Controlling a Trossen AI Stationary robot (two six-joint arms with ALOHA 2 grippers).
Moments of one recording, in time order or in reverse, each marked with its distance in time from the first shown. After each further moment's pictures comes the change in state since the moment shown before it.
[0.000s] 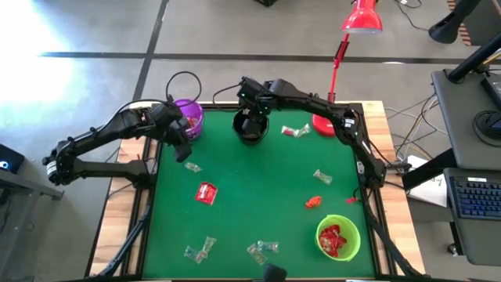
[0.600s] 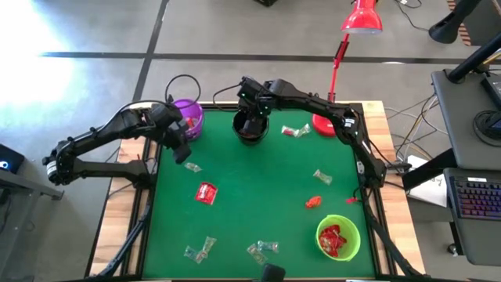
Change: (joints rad) left arm -0.003 0.000 0.000 -0.061 0.055 -0.093; right arm -0.007 0.001 -0.017 0.013 -0.056 -0.058
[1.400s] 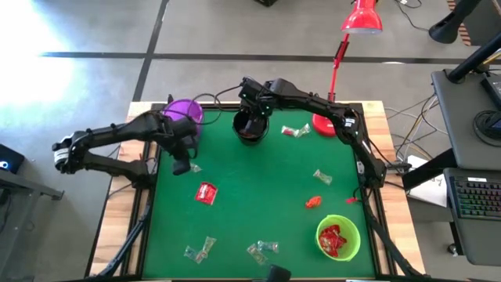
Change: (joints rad) left arm -0.137 0.158 -0.005 -0.092 -0.080 0.239; right arm -0.004 -0.004 0.000 -0.060 0.001 0.052
